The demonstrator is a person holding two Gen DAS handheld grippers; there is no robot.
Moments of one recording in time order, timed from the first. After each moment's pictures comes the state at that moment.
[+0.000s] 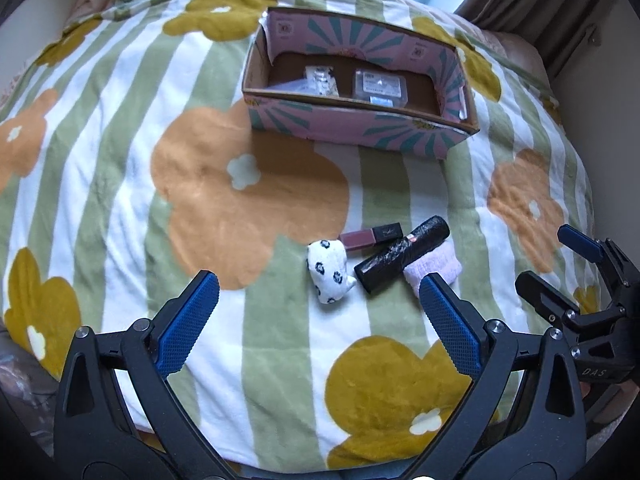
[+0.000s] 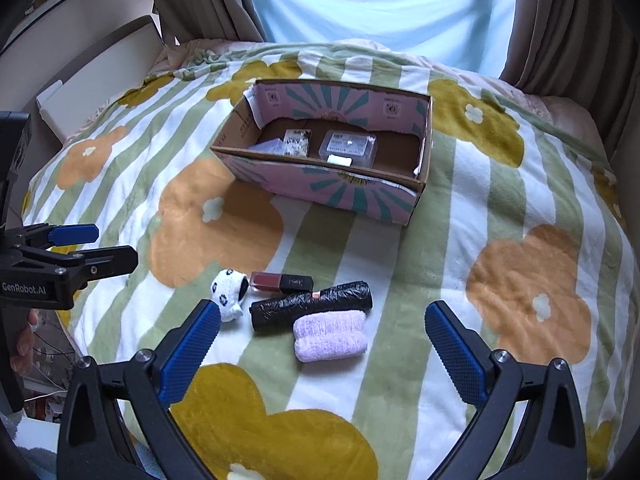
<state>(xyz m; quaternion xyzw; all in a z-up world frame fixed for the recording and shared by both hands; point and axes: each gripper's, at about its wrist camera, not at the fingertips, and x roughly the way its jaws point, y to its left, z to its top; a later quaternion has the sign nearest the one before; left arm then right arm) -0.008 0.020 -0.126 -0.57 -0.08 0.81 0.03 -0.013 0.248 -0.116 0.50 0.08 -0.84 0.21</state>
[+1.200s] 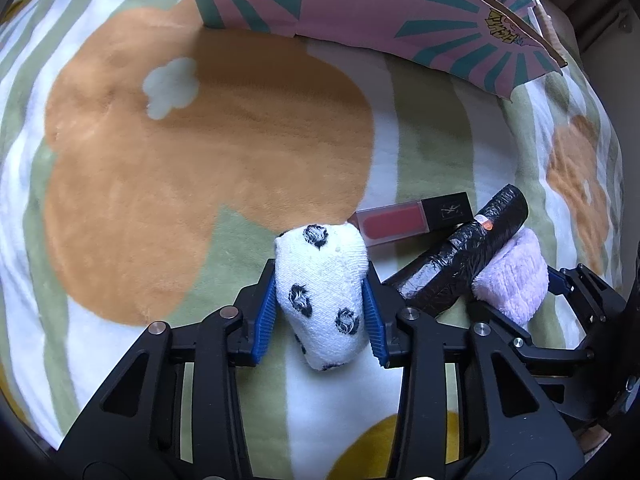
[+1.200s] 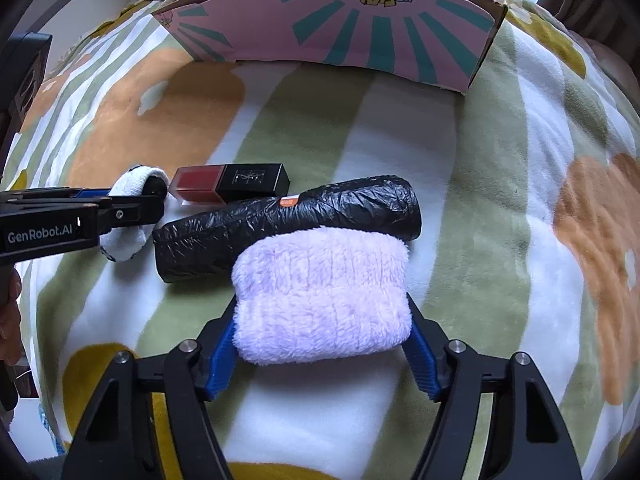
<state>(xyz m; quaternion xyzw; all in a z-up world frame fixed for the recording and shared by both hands) -0.056 0.057 -0.280 -0.63 -0.10 0.77 0.04 -0.041 0.238 -0.264 0.58 0.11 -0.78 0.21</state>
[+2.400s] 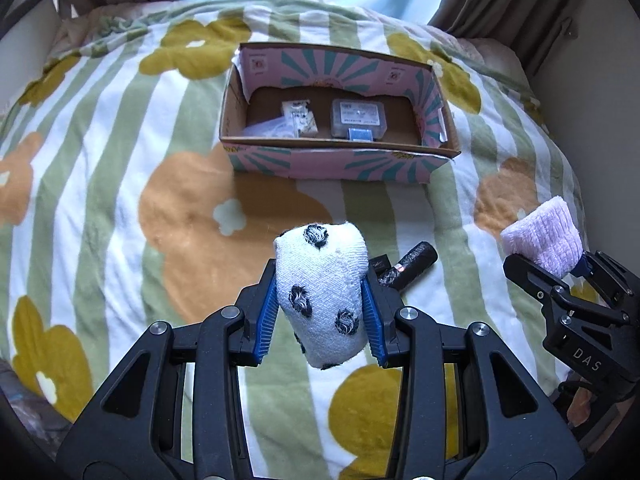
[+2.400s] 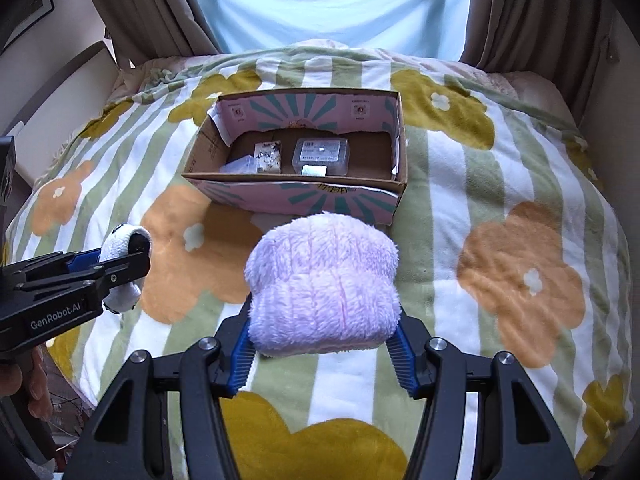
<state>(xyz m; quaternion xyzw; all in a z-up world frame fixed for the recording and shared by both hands) -0.031 0.026 -0.092 -0.53 -0.05 0.84 0.06 -0.017 0.228 -0.069 0.50 0.03 -0.86 0.12</state>
